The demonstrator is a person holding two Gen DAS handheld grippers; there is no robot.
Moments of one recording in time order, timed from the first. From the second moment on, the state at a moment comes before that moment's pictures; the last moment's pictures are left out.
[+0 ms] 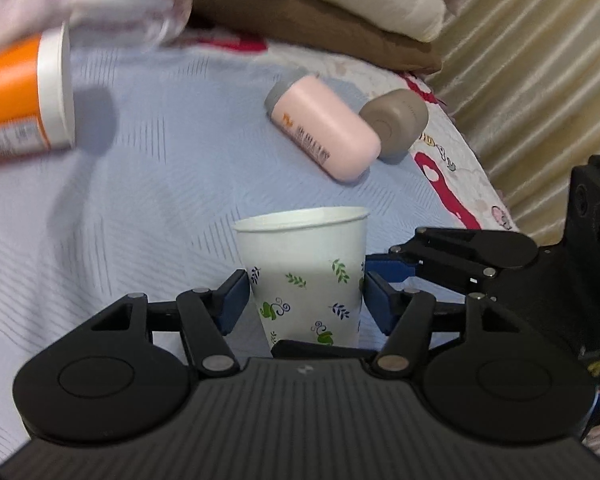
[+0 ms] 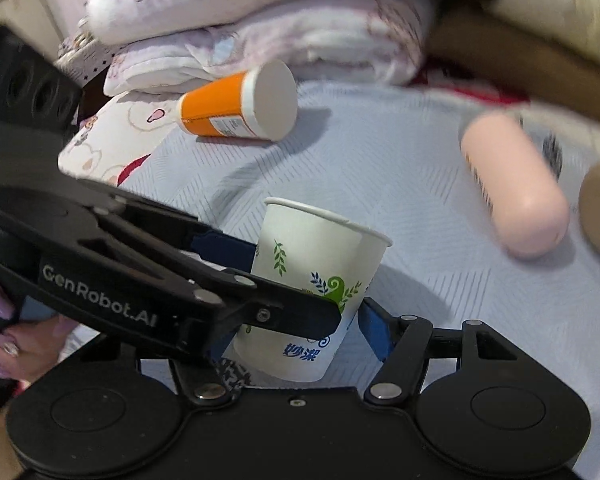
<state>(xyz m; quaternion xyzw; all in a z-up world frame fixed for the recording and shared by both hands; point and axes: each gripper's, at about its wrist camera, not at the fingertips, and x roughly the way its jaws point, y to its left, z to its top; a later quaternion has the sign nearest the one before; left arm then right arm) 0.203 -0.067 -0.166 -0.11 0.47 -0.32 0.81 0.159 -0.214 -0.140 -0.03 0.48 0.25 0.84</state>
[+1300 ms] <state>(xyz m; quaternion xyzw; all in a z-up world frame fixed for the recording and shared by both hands) 0.182 -0.089 -0.172 0.01 0.41 -0.28 0.87 0.151 -0.193 -0.173 -0.18 0.32 0.22 0.90</state>
